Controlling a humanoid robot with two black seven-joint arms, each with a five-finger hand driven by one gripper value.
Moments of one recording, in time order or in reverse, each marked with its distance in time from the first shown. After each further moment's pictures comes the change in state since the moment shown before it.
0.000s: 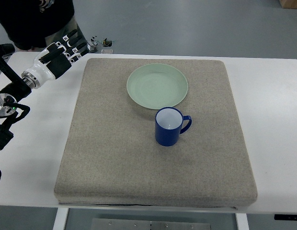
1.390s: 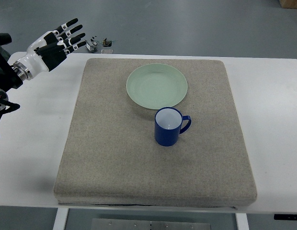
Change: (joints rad) left arm 0.027 0.088 0.008 -0.182 0.333 0.000 -0.145; right arm 0.000 0.000 0.000 0.000 0.000 0.000 0.000
